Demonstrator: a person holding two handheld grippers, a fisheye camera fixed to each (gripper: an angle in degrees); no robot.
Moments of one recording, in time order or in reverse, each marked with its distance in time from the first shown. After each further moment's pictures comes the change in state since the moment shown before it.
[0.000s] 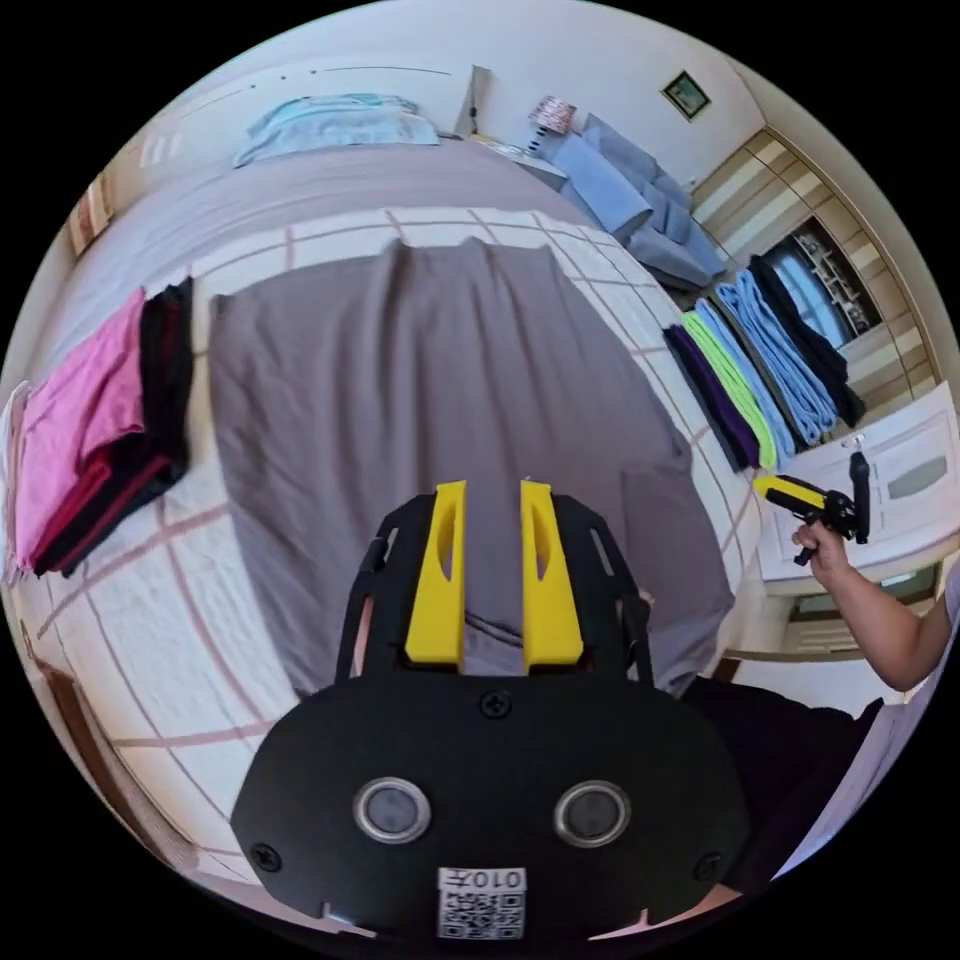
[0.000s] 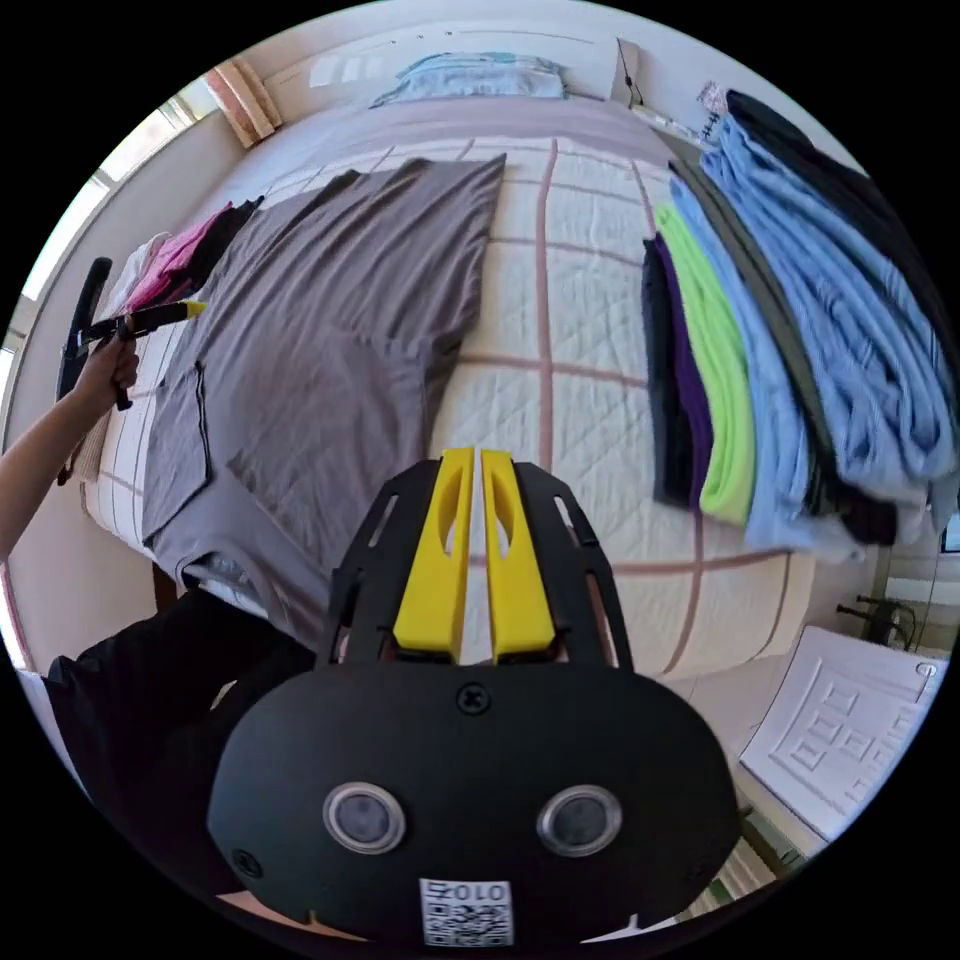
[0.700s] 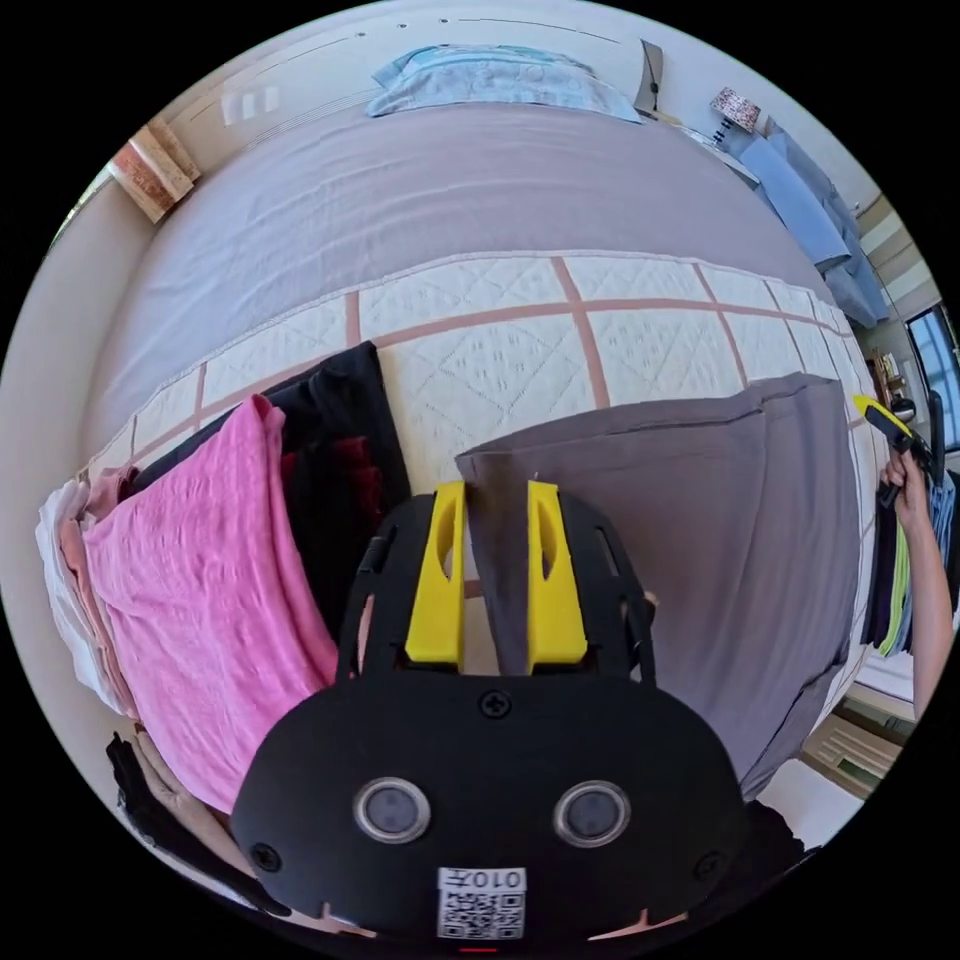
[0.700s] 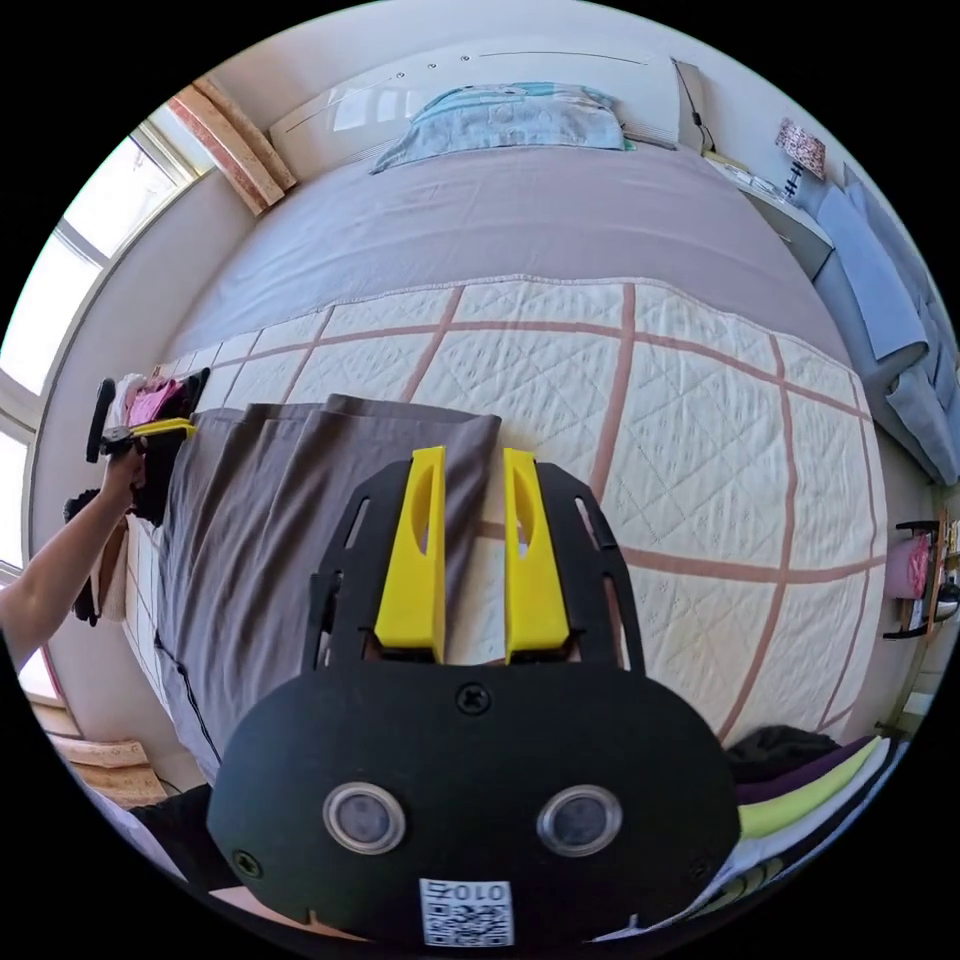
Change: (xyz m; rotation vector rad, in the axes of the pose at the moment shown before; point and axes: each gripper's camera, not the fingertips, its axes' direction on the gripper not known) left arm -0.219 -0.201 0.001 -0.122 -0.408 -0.241; right arm 0.065 -0.419 0.050 0.117 -0.179 -0.076
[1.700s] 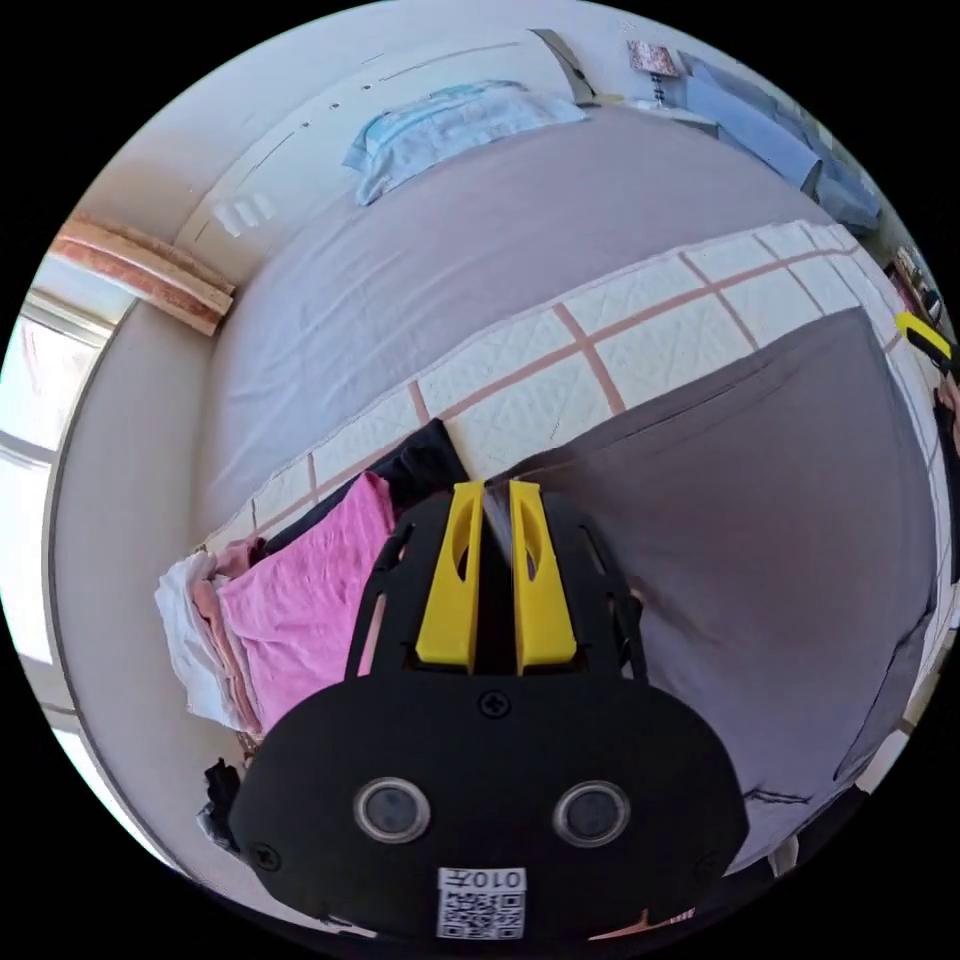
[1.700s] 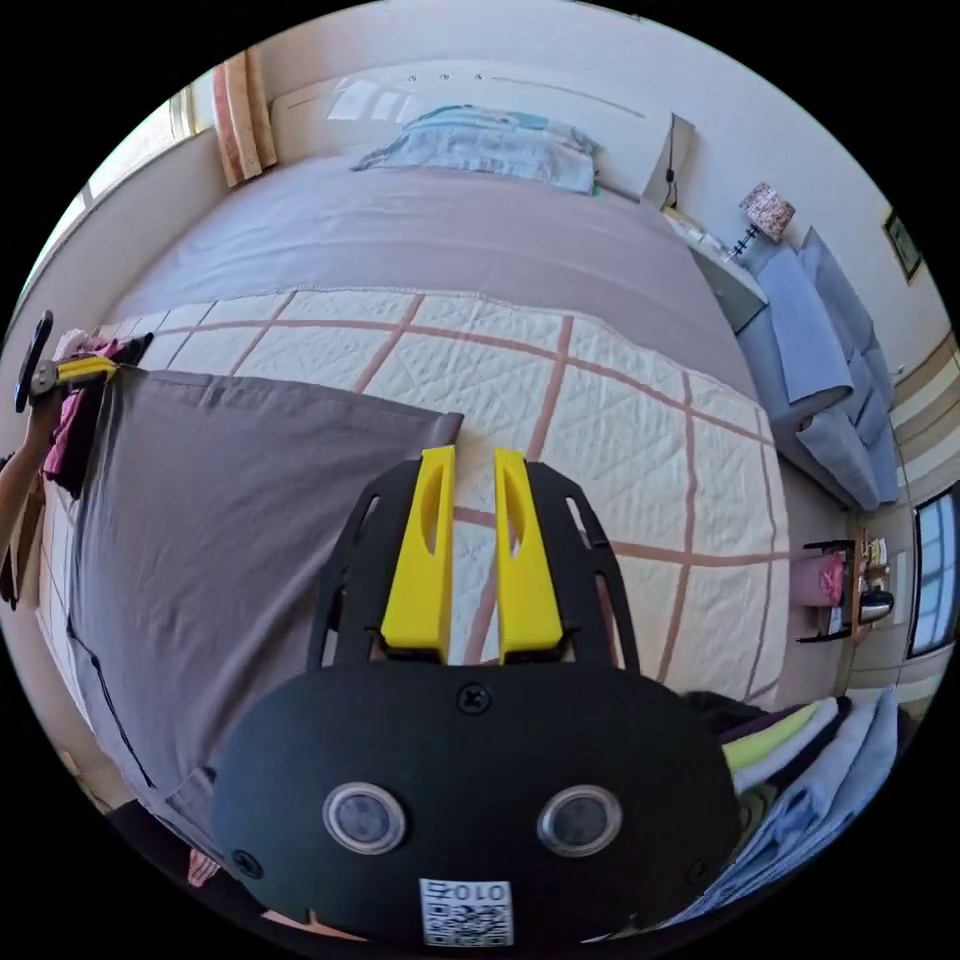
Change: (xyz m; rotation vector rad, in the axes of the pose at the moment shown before) left arm 0.063 0.023 -0.055 0.060 -0.319 0.203; right arm -0.072 0.008 -0.039 0.076 0.303 -0.062
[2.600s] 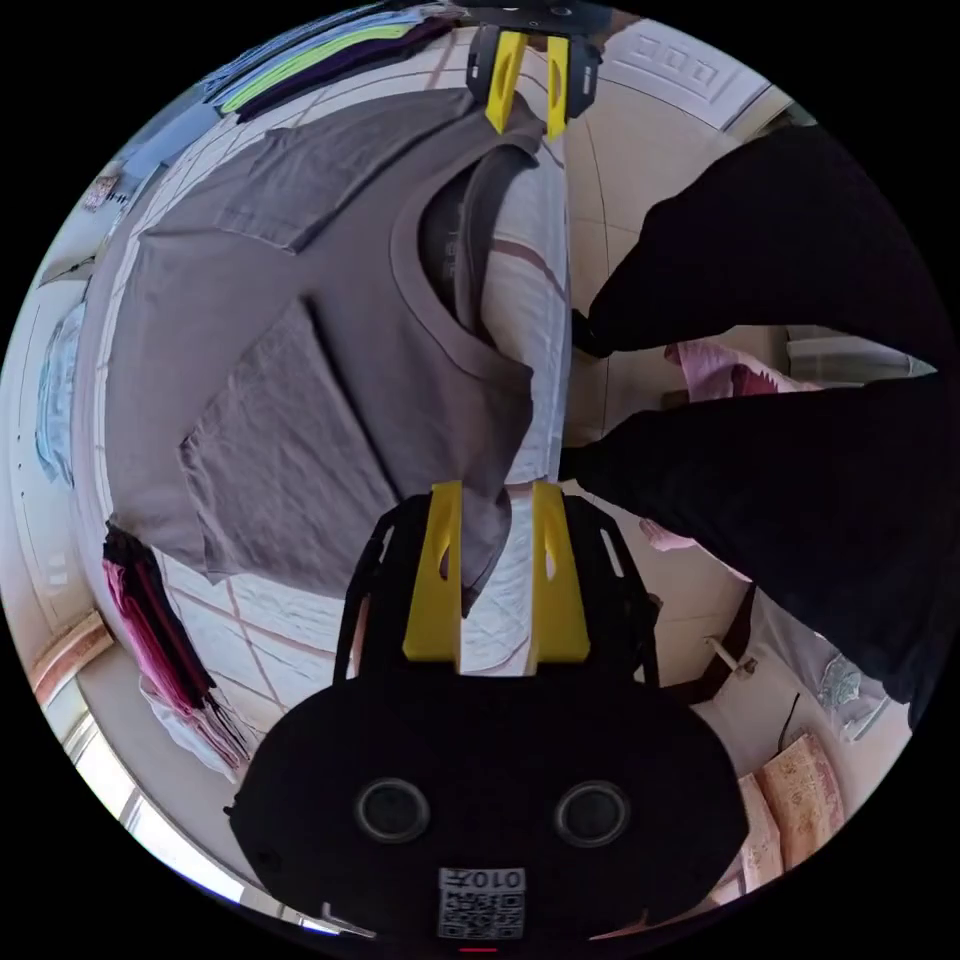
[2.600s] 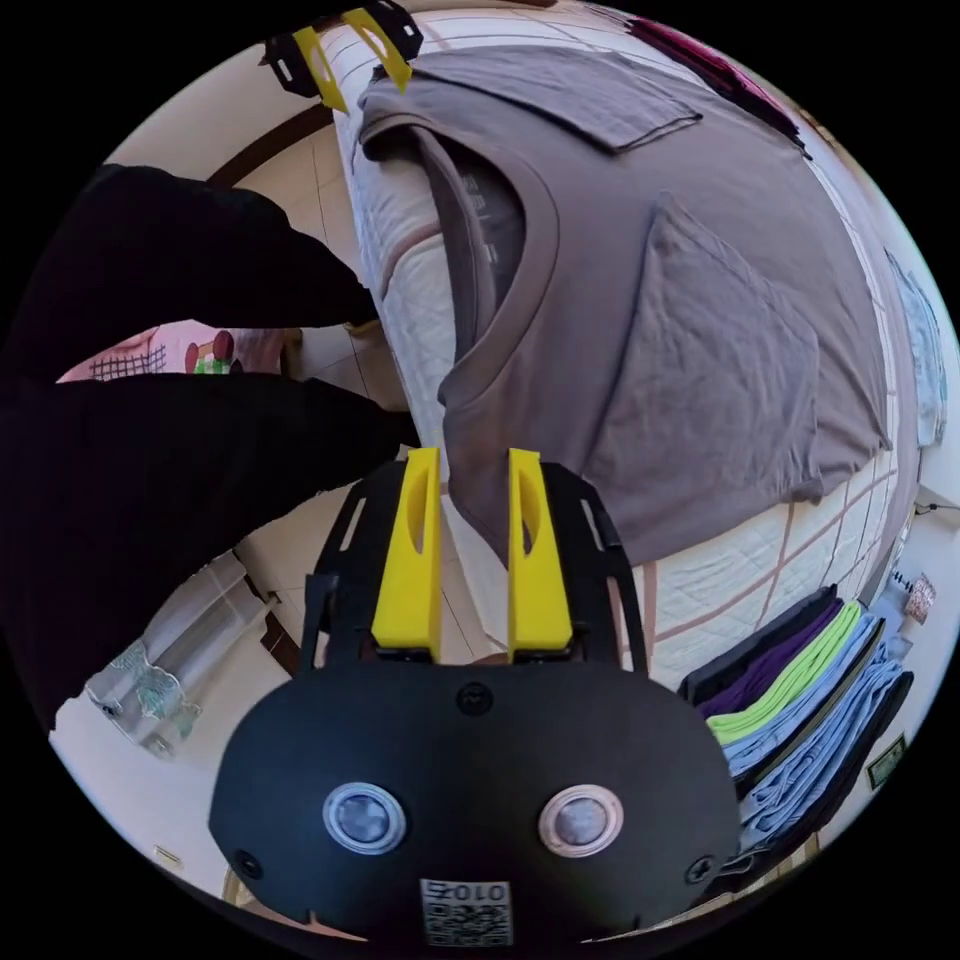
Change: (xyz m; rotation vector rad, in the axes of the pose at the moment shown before) left arm 0.316 0.442 -0.158 -0.079 0.226 1.004; right arm -0.278 0.395 -0.106 -0.483 -0.103 -1.052
